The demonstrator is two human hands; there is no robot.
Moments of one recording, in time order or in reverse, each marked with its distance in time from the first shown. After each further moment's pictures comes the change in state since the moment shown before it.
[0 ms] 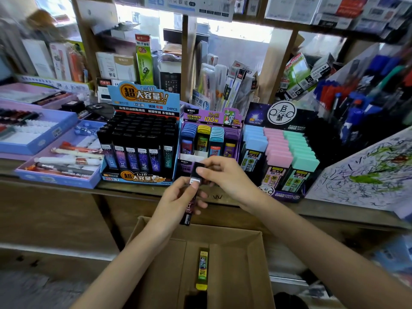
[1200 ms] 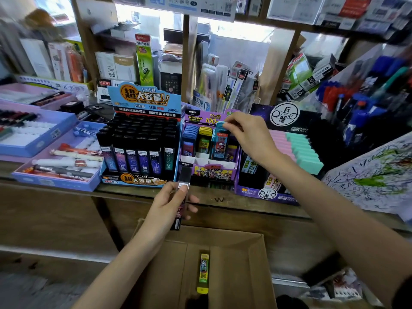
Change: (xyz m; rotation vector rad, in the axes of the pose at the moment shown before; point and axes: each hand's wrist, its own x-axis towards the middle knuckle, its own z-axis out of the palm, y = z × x) left_hand 0.000 -0.012 -0.018 -0.059 0.073 -0.059; right_hand 0.064 -0.015 -0.069 -0.718 0.378 -0.475
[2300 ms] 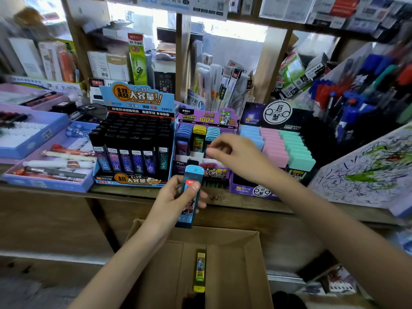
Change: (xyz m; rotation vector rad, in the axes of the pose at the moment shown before) left_hand 0.002 0.011 0.017 -0.013 -0.106 0.066; right_hand -0.039 -0.028 -0.007 0.158 -0.318 0.172
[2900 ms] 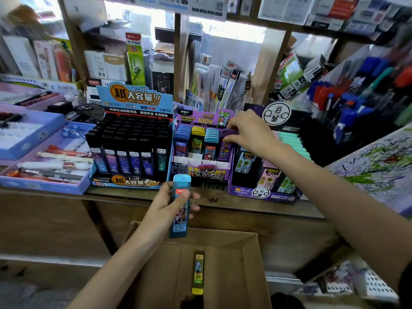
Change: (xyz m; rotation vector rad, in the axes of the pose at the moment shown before) left_hand -0.006 -0.005 -0.010 -0.043 0.018 -0.092; right_hand 0.053 0.036 -0.029 -0.587 0.049 -0.007
